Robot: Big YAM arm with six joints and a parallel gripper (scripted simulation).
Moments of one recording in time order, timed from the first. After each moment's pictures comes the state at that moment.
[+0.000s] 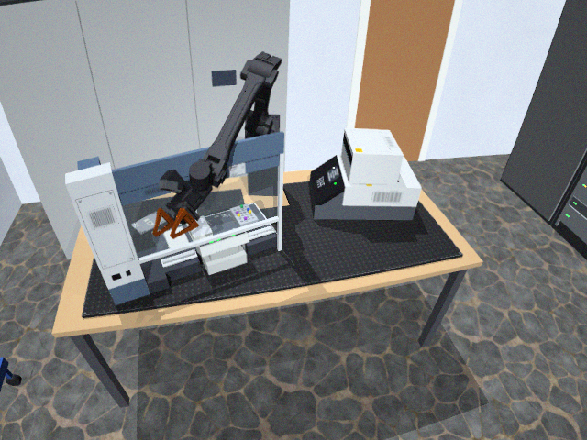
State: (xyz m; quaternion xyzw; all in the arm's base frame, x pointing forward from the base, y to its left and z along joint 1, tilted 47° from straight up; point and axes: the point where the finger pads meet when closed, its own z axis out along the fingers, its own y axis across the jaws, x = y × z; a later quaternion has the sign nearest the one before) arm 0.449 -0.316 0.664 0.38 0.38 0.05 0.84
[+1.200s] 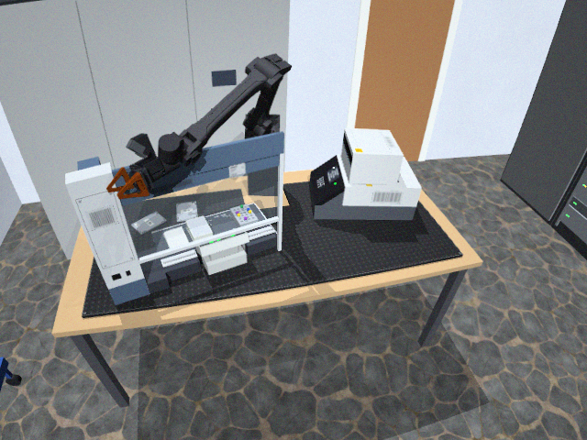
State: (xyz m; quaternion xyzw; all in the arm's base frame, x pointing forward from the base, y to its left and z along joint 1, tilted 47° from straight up) arm 0.317 -0.424 0.703 0.44 0.29 -0.08 0.85
